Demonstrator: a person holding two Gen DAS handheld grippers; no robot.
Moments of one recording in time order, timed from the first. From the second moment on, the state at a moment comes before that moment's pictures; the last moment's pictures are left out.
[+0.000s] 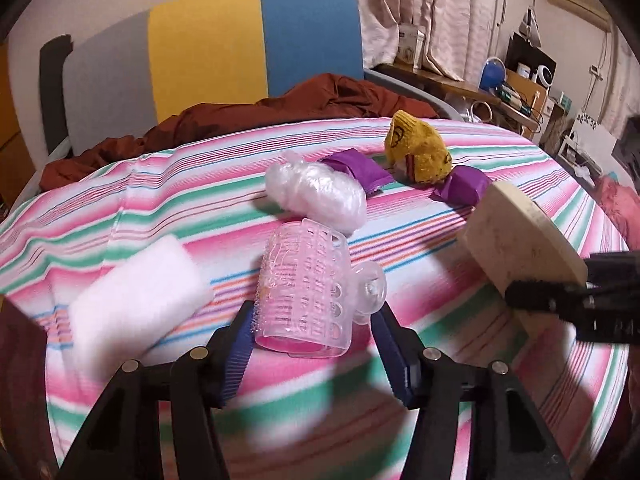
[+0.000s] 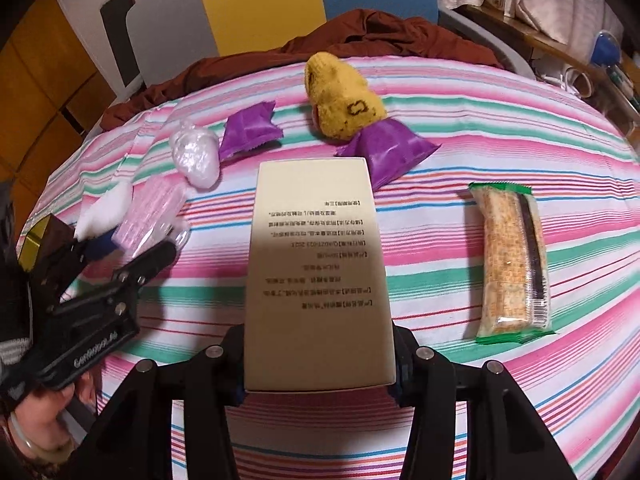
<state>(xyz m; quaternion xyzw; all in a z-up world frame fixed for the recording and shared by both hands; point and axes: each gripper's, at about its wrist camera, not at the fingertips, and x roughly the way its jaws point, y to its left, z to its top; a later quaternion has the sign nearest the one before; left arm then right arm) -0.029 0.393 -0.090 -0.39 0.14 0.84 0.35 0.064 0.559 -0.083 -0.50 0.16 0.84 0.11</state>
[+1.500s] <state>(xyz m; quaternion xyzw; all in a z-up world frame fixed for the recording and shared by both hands) 0.078 0.186 -0.016 -0.33 0.05 0.90 0.28 0.066 0.467 -0.056 -0.42 0.04 0.91 0.01</state>
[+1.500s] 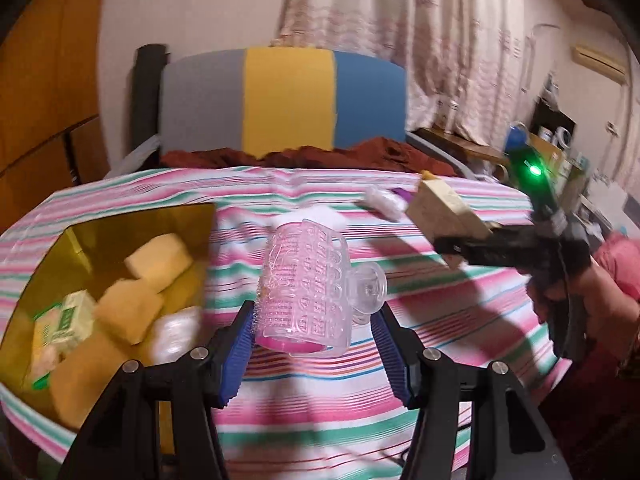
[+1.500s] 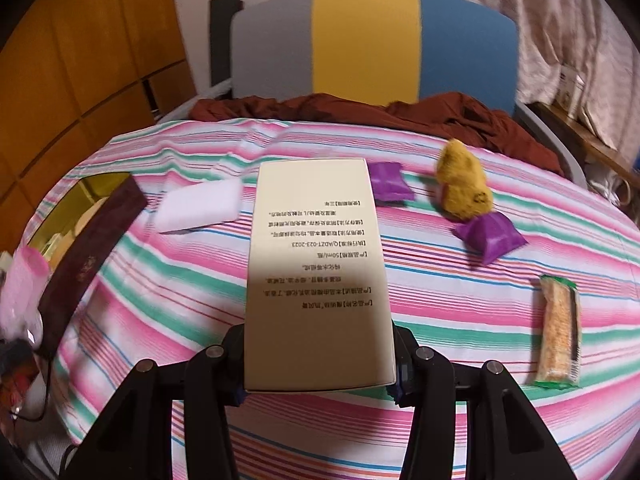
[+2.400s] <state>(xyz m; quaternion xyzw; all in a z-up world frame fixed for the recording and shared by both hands) -0.089 0.004 -0.045 -0.43 -0.09 0.89 0.09 0.037 0.253 -0.014 -0.38 0.01 0.91 -0.18</state>
